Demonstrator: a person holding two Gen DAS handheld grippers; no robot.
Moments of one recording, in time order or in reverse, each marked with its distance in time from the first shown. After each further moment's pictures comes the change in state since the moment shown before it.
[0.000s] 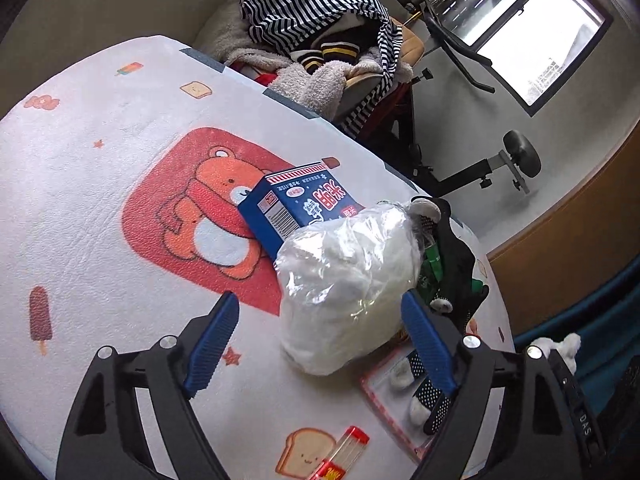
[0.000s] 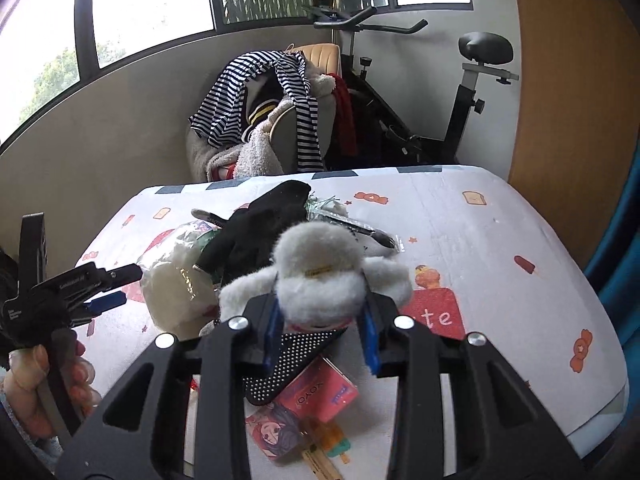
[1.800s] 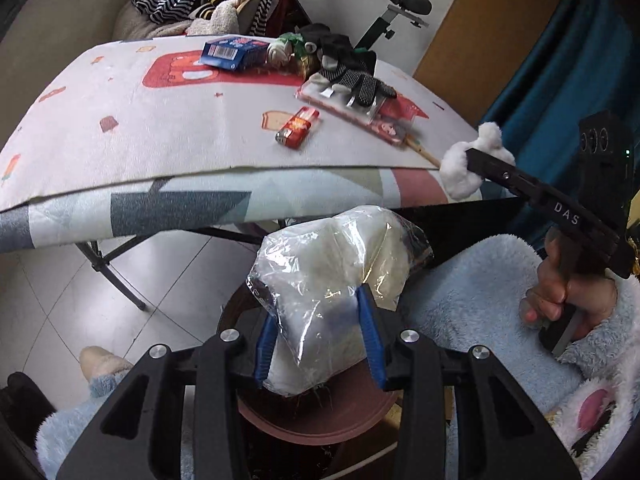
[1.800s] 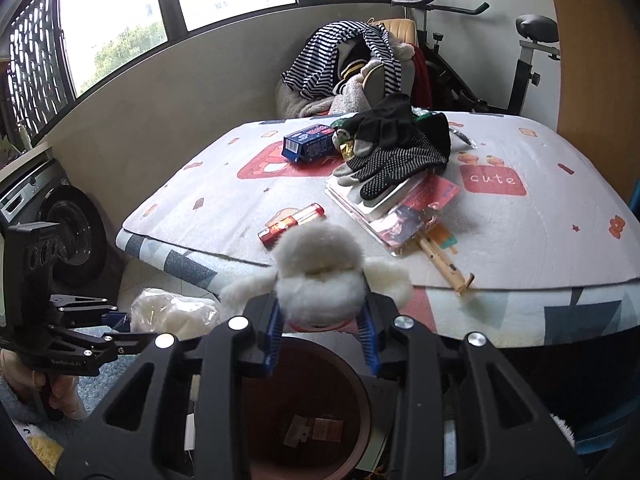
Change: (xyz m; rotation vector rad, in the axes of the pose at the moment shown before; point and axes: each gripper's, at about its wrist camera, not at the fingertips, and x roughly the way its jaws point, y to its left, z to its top) left arm -0.163 0.031 -0.229 0.495 0.257 -0.067; right arm -0.108 0.056 -0.158 -0.087 0.082 0.242
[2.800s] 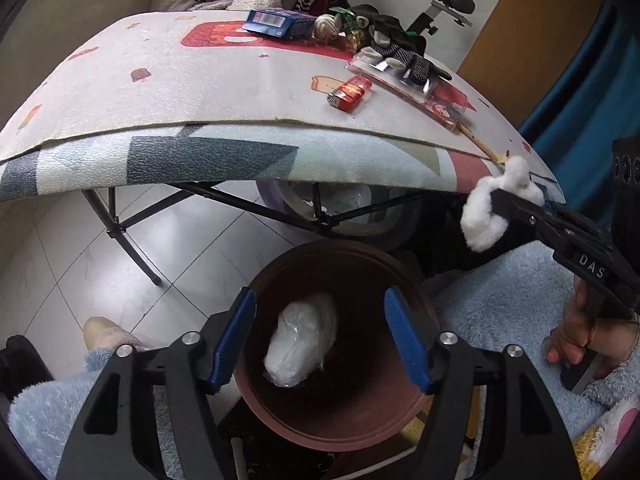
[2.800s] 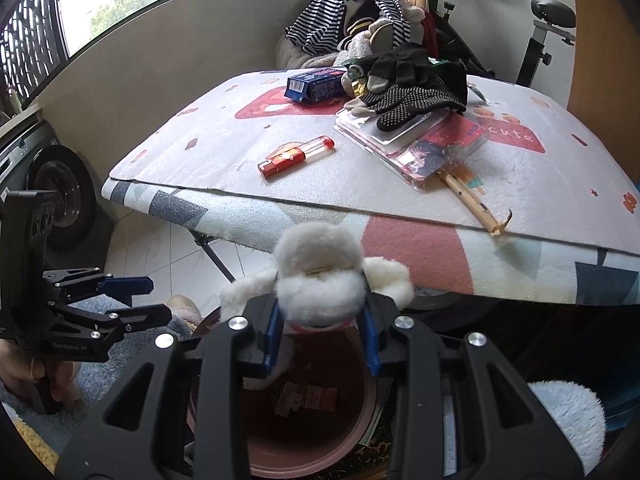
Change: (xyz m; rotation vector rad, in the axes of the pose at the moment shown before) left arm 0.024 0.021 -0.015 -0.107 -0.002 0.121; right arm 0.034 0.019 -0.030 -0.058 0.144 -0.024
